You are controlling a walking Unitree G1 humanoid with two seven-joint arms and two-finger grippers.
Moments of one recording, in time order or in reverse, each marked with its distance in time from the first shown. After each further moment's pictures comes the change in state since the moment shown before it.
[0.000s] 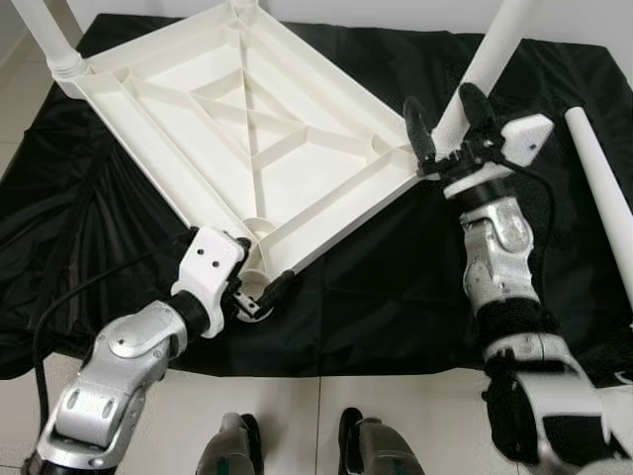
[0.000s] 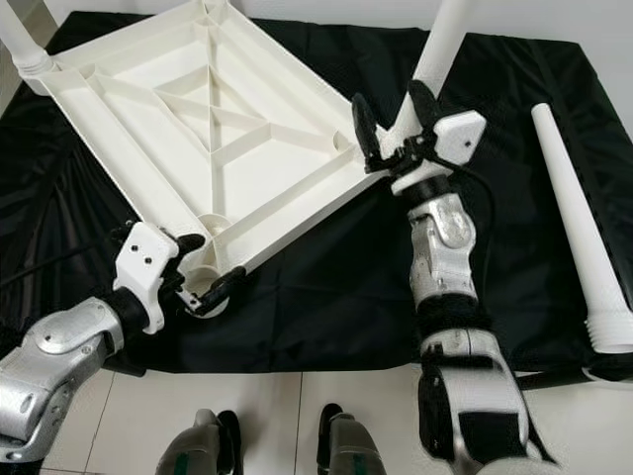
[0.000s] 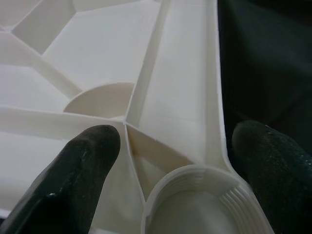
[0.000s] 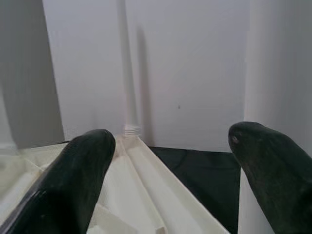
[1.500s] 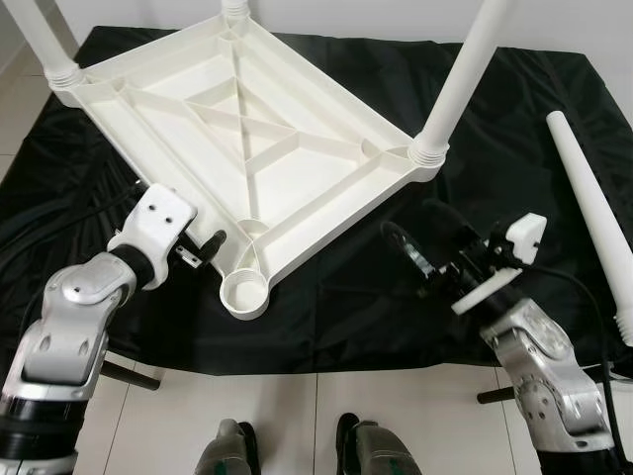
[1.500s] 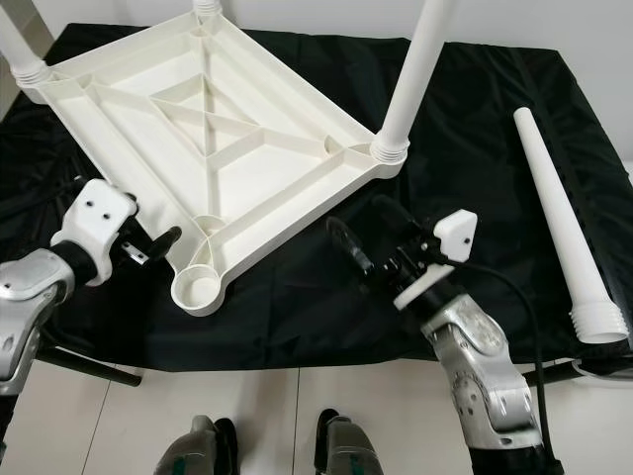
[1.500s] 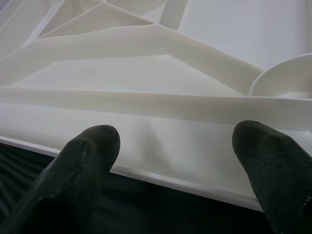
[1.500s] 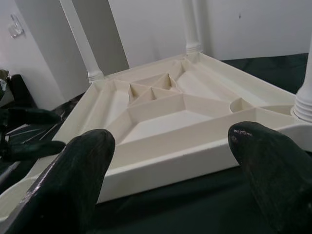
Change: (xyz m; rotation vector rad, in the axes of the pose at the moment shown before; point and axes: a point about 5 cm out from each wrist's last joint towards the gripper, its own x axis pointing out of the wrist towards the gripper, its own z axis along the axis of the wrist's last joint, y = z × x) left arm 0.000 0.080 -0.003 0.244 0.192 0.296; right arm -0.099 0.047 0.028 0.218 0.379 0.197
